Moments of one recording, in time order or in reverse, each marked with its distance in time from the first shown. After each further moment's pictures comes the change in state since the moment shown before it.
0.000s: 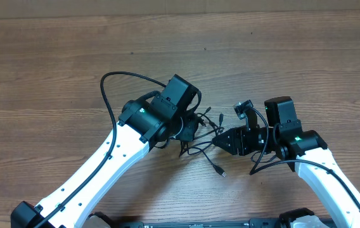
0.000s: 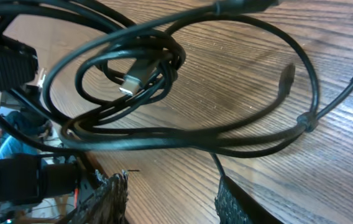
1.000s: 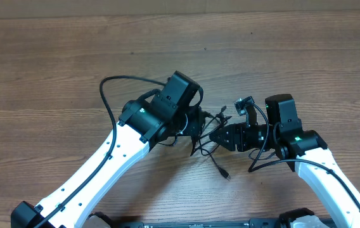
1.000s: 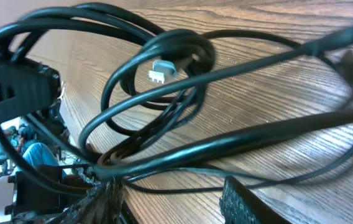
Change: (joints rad) left arm 0.000 0.000 0.000 0.076 0.055 -0.263; right arm 0.000 0.000 0.000 0.071 -0.042 0.087
